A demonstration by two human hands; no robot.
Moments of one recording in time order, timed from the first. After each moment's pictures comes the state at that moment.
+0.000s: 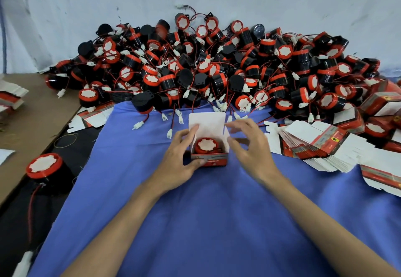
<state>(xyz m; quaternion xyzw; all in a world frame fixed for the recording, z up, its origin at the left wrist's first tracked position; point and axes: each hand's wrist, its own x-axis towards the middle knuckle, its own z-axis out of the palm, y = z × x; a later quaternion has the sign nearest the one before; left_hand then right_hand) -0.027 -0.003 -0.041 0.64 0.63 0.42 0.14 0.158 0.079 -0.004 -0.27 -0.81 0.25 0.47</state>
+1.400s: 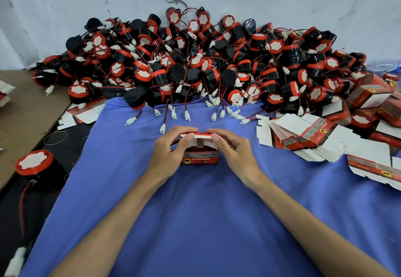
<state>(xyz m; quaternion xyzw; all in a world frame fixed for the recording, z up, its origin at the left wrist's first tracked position) -0.011 -0.010 -0.025 0.58 0.57 0.56 0.16 0.148 0.061 -0.024 -0.26 -0.70 0.50 0.44</state>
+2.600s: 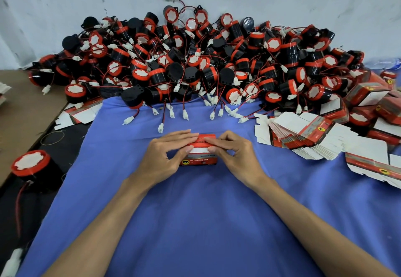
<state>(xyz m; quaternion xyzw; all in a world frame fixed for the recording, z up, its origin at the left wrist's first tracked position) -0.027 -0.014 -0.035 0.70 0.53 0.48 0.02 0.162 0.066 -0.027 -0.26 -0.82 0.31 0.41</state>
